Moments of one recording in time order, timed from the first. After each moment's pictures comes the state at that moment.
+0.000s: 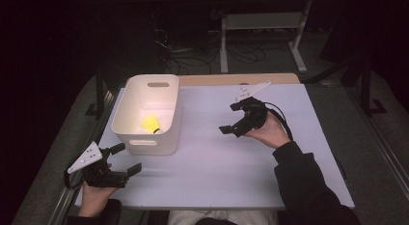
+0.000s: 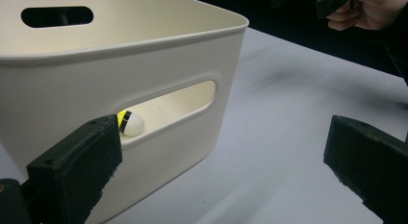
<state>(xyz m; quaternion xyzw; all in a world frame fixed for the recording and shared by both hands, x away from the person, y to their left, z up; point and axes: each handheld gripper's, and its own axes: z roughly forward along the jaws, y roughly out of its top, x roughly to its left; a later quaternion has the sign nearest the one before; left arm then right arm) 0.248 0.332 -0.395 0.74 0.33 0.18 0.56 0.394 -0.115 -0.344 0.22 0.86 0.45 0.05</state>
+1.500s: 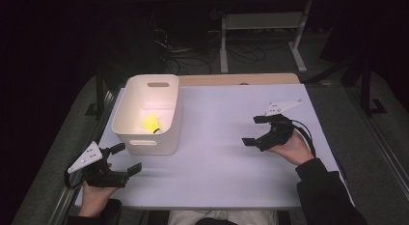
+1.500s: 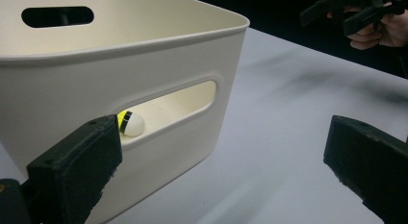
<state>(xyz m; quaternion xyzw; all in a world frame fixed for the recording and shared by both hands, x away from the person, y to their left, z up) 0.248 0.332 -0.395 0.74 0.33 0.18 0.56 0.357 -0.182 -0.377 0.27 0.83 0.48 0.06</state>
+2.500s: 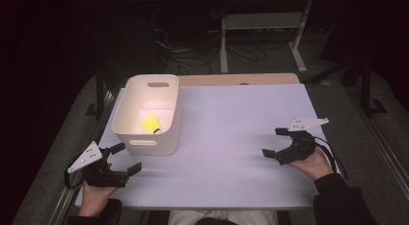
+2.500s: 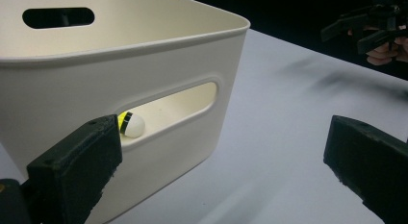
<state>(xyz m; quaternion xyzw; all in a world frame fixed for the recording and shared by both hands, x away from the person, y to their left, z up) 0.248 0.332 -0.395 0.74 0.33 0.18 0.56 0.321 -0.237 -0.405 0.31 0.82 0.48 0.09</state>
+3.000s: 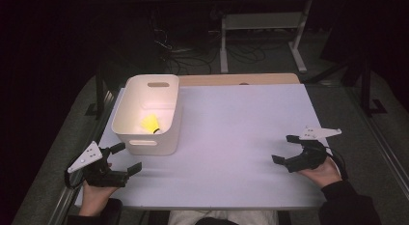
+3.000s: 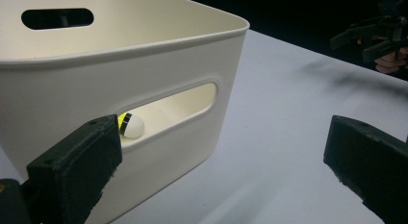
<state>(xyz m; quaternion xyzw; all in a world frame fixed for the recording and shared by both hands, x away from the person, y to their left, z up) 0.249 0.331 -0.395 0.74 0.33 0.18 0.56 0.300 -0.262 -0.420 0.35 0.80 0.47 0.11</state>
